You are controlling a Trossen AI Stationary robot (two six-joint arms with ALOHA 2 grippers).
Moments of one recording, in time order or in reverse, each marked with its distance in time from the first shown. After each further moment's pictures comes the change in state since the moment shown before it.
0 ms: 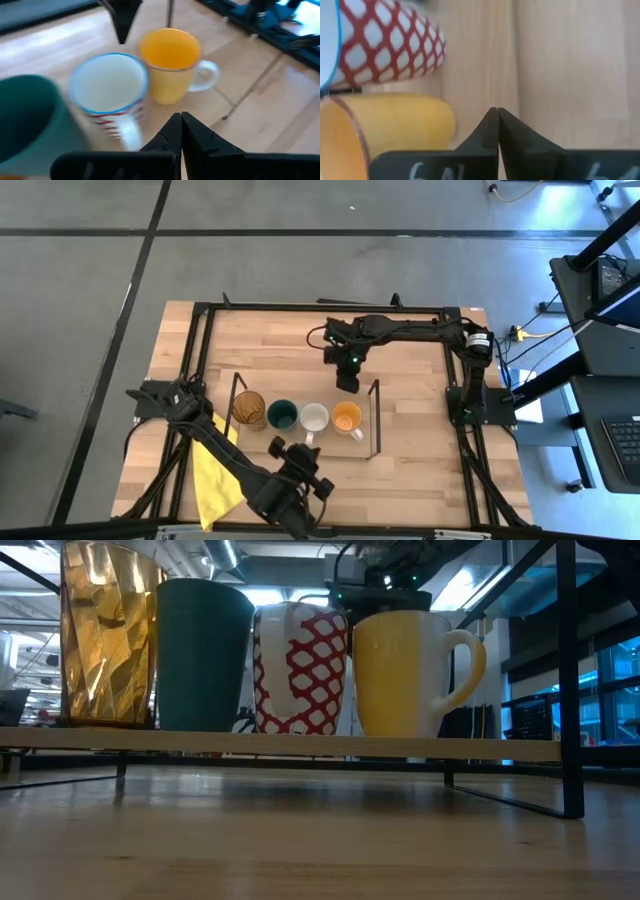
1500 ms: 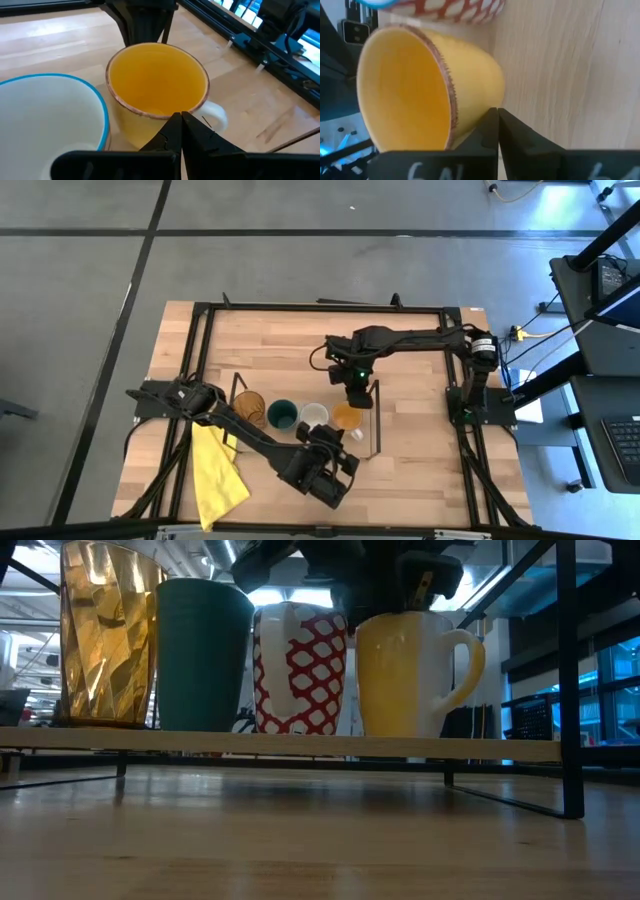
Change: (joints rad) left arm 0.167 0.000 -0.218 0.507 -0.056 0.191; right arm 0.108 -0.040 0.002 -0.159 -0.007 -0.119
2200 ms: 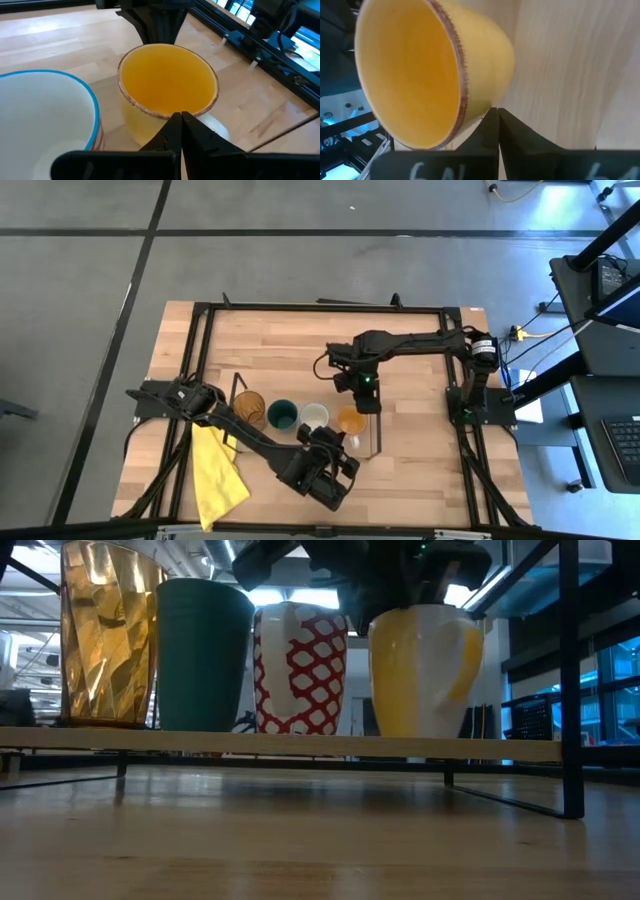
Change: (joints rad) left arm -0.010 0.000 0.000 0.031 0.012 0.027; right arm 0.037 0.000 0.000 -0.127 -0.007 -0.048
